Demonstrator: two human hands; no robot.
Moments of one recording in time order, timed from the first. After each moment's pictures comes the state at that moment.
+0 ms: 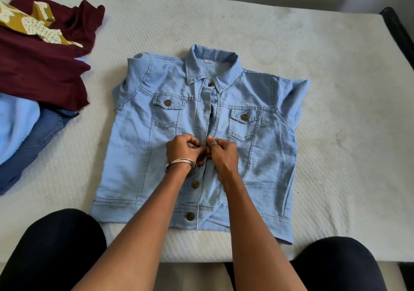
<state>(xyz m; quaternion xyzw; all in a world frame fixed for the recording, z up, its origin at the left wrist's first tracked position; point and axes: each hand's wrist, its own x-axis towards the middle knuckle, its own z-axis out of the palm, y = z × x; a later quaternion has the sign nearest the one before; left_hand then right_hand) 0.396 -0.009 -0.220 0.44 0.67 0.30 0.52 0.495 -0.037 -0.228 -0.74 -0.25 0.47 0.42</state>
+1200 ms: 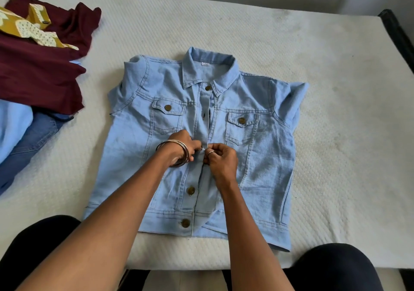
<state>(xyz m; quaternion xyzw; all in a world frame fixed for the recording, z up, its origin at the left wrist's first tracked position) 0.398 0.033 -0.199 0.54 0.67 0.03 0.51 0.502 -0.040 -0.235 -0.73 -0.24 0.45 0.46</state>
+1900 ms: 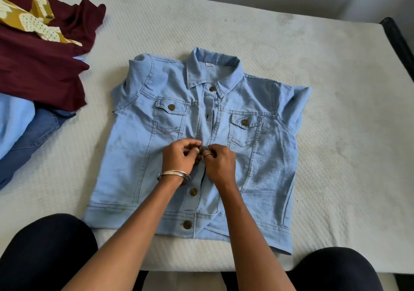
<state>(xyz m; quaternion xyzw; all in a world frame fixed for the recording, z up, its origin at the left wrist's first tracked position) 0.386 -0.014 -0.224 0.53 0.62 0.33 0.47 0.496 -0.038 -0.220 -0.77 -0.47 0.32 0.29</state>
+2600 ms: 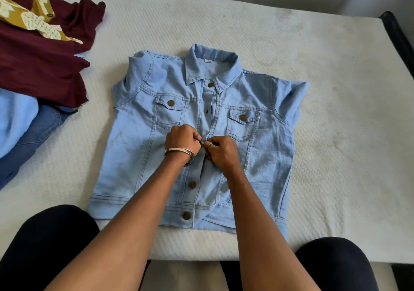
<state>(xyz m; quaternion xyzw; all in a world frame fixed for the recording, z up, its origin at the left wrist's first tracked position) 0.399 0.011 -0.187 0.66 0.67 0.10 0.32 0.517 -0.026 -0.223 -0.73 -0.48 0.39 0.28</state>
